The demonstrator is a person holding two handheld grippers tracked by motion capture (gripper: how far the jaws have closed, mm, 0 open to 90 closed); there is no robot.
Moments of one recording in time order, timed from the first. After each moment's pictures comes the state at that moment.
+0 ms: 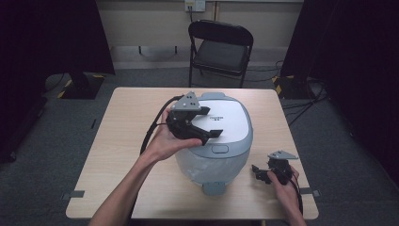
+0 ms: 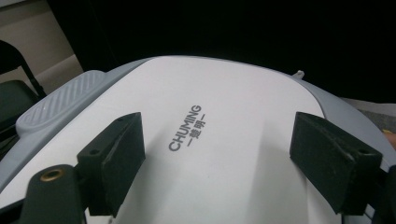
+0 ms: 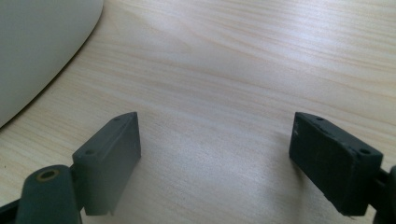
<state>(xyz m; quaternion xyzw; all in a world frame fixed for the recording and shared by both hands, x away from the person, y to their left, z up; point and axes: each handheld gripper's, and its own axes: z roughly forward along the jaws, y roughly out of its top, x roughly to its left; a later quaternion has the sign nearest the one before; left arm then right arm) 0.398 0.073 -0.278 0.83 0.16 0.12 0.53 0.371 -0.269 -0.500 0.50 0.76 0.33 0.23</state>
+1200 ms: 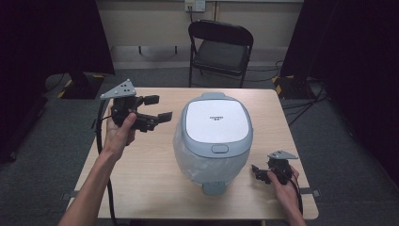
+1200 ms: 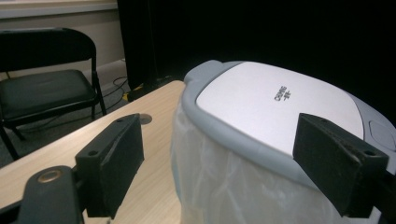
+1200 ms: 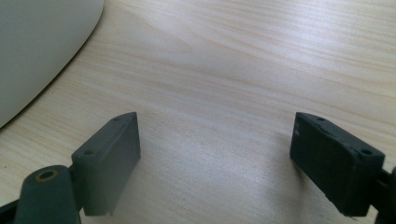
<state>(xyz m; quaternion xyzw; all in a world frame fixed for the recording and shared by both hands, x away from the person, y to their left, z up) 0.403 0.208 -0.270 0.76 0.26 0.13 0.58 0.372 -0.268 -0.500 0.50 0.76 0.33 0.23</state>
